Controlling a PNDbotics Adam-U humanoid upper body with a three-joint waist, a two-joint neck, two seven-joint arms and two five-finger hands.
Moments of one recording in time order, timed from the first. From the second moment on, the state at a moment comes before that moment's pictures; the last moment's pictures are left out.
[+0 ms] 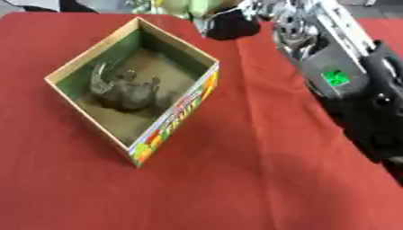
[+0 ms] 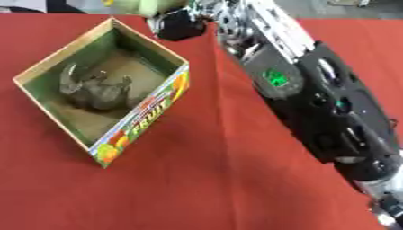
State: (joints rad) left arm -0.47 0.55 0.07 -1.98 0.00 0.00 0.45; right arm -1.12 -0.37 0.46 -1.55 0.79 0.38 0.31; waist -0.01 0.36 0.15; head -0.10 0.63
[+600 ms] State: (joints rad) left arm -0.48 0.54 0.07 -1.98 0.00 -0.01 0.45; right arm -1.10 -0.24 0.51 -1.34 0.89 0.33 0.27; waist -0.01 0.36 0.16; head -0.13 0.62
